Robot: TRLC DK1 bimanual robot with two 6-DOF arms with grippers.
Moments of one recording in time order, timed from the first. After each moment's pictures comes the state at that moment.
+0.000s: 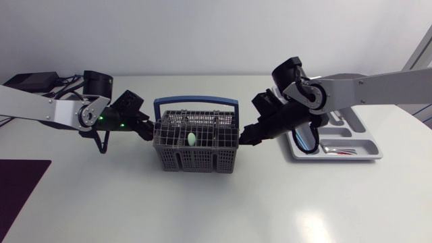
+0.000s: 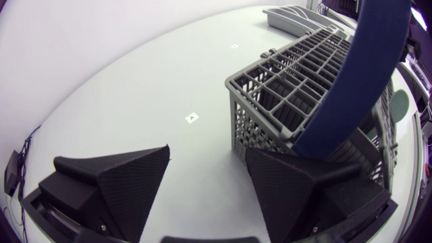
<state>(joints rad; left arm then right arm) -0.08 1.82 0.97 0.05 0.38 0.50 0.36 1.75 1.11 -0.42 -0.42 -0.11</state>
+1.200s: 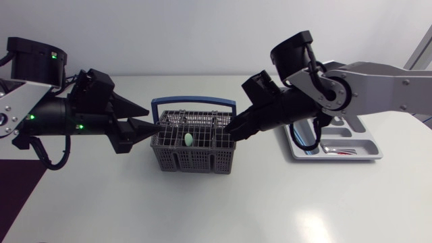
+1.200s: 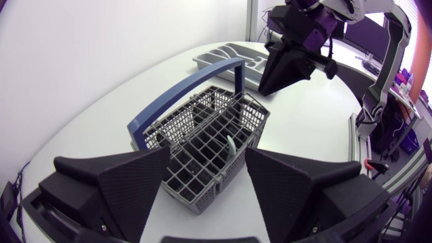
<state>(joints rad) -0.20 1.22 0.85 -0.33 0.57 0.47 0.50 1.57 1.08 -0.34 -0.40 -0.13</state>
